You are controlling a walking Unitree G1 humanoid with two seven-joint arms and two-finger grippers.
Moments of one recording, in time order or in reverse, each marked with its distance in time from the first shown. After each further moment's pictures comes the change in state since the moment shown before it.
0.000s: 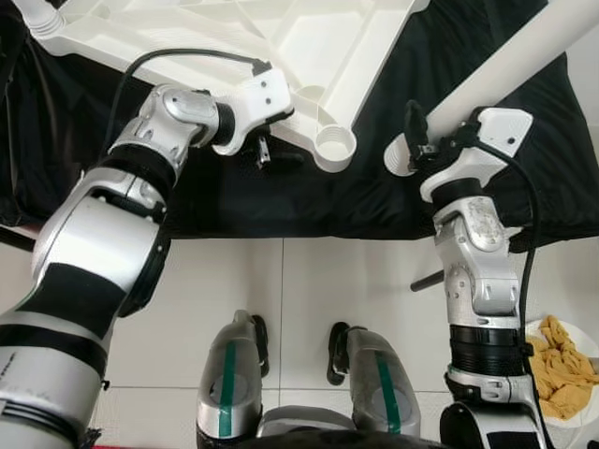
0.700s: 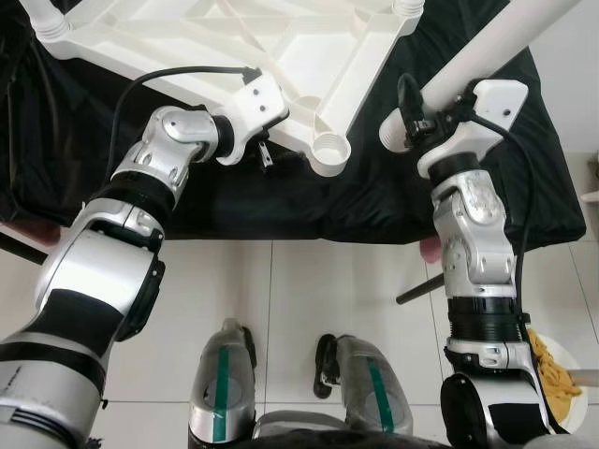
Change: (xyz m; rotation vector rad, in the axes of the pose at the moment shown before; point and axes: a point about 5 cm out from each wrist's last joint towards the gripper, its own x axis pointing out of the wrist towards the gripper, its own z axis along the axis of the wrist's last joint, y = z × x) left arm 0.001 -0.014 -0.014 -0.055 -0.077 0.096; right arm 0.025 0.000 0.003 0.006 -0.052 0.053
